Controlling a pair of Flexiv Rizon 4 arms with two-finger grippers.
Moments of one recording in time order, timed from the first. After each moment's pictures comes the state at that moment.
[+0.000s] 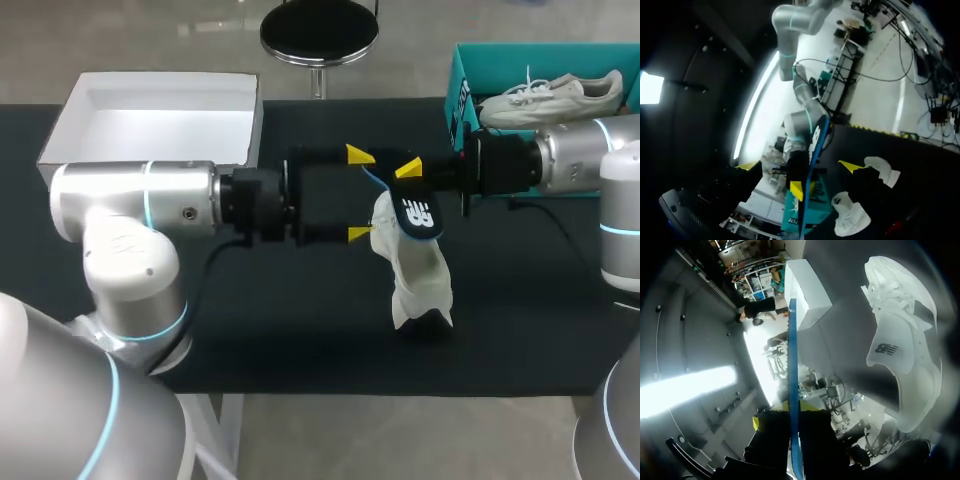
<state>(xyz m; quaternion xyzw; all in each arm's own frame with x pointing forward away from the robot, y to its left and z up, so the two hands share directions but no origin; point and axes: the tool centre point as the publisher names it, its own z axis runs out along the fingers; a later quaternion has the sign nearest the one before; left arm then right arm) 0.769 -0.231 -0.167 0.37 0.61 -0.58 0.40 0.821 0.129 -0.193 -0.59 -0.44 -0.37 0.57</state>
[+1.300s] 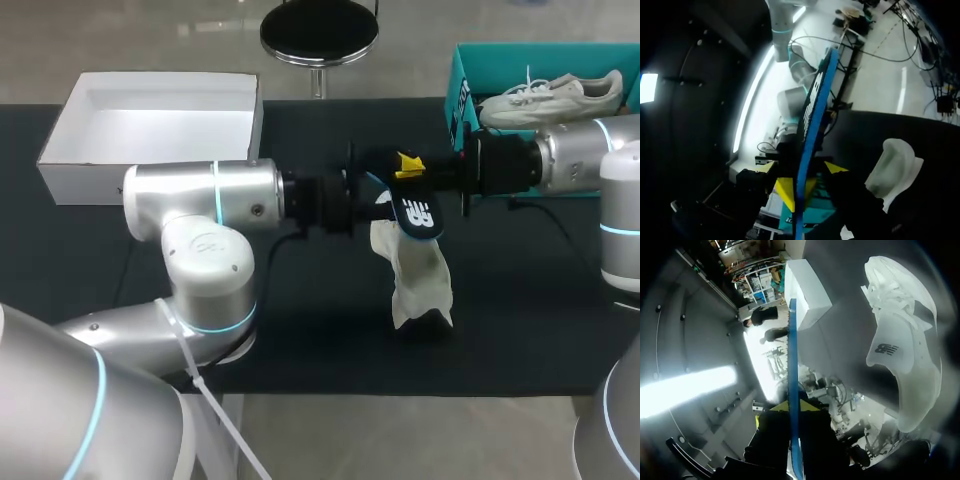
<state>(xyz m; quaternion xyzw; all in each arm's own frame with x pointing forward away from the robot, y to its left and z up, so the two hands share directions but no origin) 0.814 -0.299 -0.199 0.36 0.63 -0.55 0.42 0.821 0.129 -0.193 -0.59 -0.44 -0.37 0.57</state>
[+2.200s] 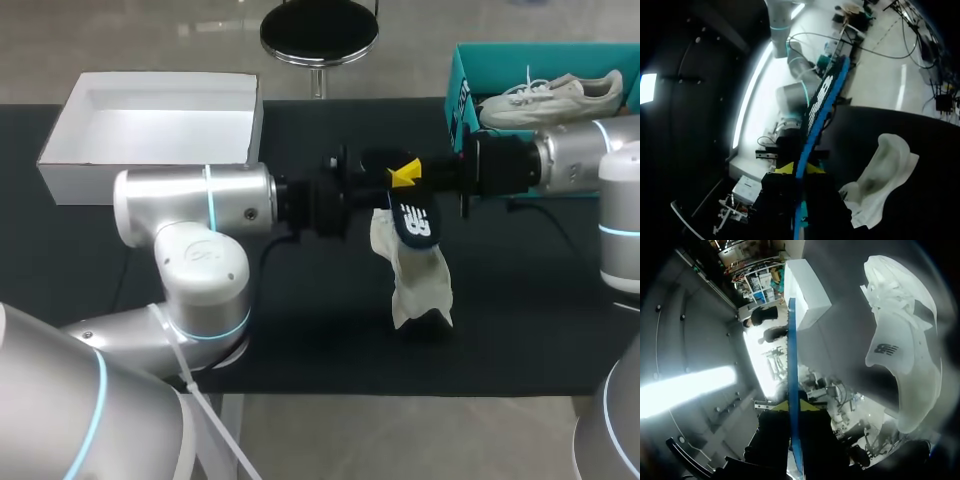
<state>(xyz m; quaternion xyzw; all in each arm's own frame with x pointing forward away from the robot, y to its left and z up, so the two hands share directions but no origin) 0.816 -0.286 -0.204 0.35 0.65 -0.53 0.42 0.821 0.130 -0.196 -0.59 -0.44 -0.37 0.57</state>
